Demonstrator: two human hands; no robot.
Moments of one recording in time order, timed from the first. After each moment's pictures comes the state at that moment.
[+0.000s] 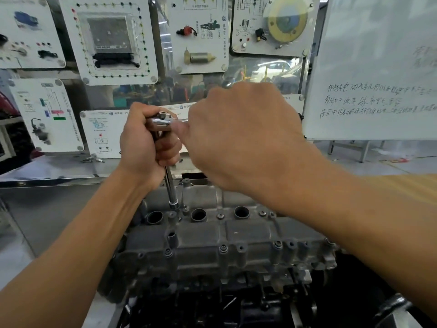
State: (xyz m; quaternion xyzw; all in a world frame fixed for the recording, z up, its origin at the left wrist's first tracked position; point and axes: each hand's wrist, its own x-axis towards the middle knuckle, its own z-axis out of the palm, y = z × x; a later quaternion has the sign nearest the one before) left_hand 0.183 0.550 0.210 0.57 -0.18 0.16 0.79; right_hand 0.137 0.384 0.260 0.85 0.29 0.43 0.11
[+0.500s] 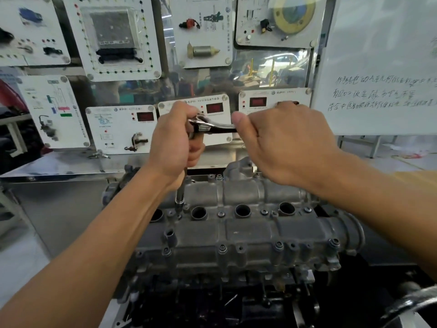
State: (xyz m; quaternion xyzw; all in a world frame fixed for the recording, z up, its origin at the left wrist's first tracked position) left_hand 0.180 0.508 0.211 0.66 -0.16 0.20 0.70; right_hand 0.153 0.334 0.232 0.90 0.21 0.38 -0.04
